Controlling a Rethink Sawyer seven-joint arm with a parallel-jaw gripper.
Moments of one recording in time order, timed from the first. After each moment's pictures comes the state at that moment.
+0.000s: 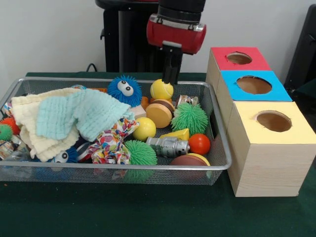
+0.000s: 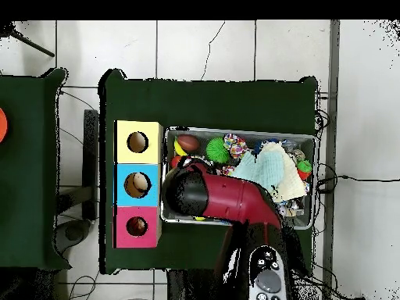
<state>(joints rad) -0.14 -0.75 -0.11 1.73 -0.04 0.39 1.88</state>
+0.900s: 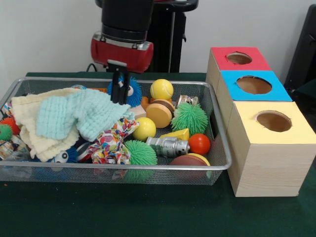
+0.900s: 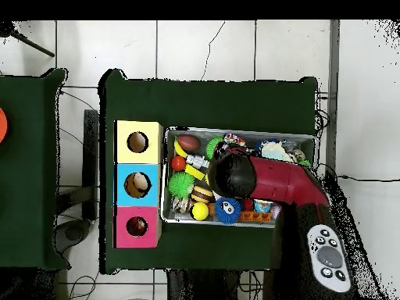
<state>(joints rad) -0.37 -0.71 0.04 1.62 -0.22 0.43 1.88</state>
